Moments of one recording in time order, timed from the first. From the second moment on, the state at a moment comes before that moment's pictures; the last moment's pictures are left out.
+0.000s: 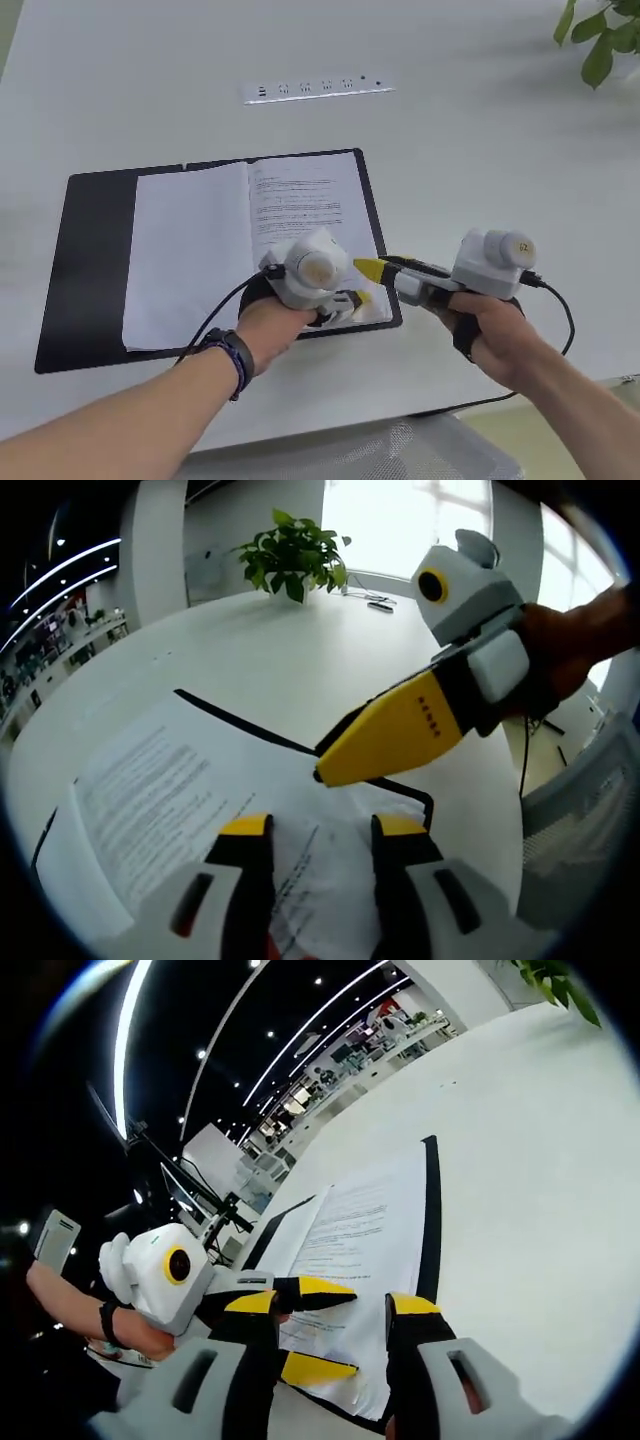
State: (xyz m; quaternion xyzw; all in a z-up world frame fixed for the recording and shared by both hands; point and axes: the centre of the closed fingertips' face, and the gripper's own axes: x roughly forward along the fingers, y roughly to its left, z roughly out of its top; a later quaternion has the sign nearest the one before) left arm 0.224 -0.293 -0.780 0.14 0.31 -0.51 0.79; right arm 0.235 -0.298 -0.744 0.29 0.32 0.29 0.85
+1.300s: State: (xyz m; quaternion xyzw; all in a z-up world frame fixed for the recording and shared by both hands) left arm 0.205 -0.221 -0.739 0.09 0.31 -0.47 0.82; right arm 0.218 -0.258 -0.726 0.24 0.30 0.34 0.86
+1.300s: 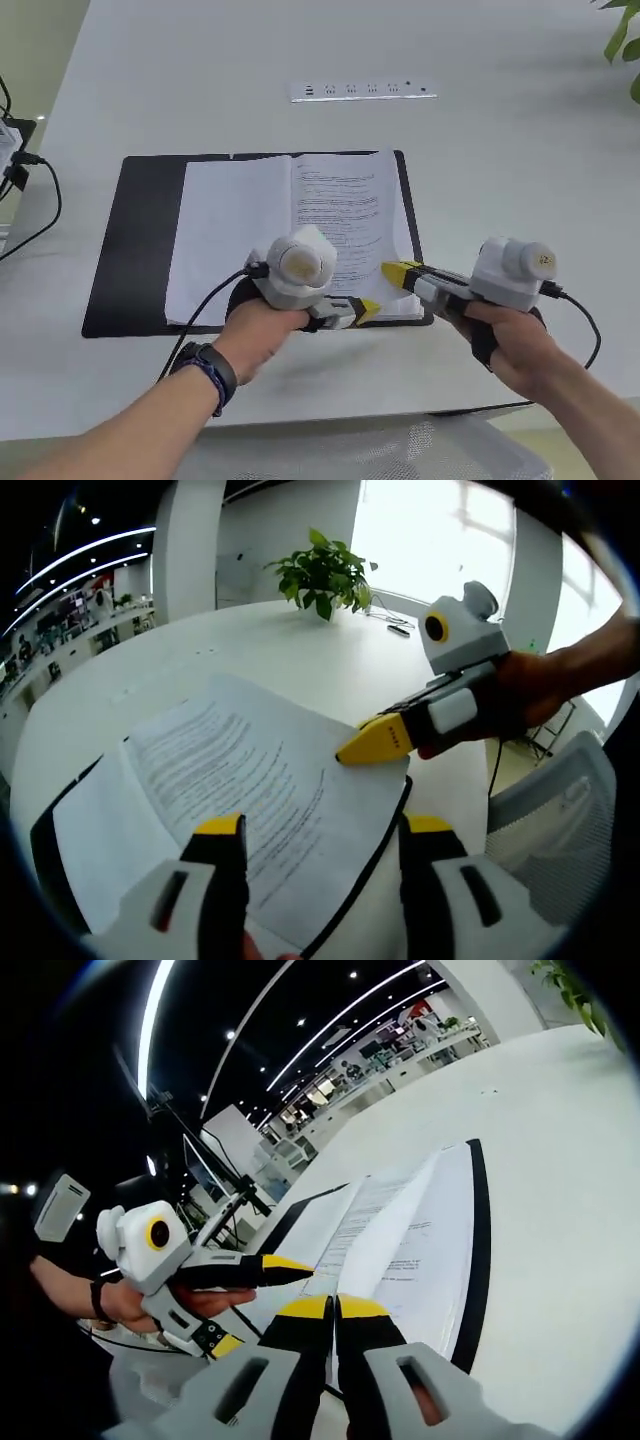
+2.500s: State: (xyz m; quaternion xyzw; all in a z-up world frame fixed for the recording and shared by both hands) left arm 0.189 -0.055 -0.712 0.06 0.30 -0.34 0.89; right arm 0.211 -0.141 -0.695 0.22 0.28 0.42 0.84
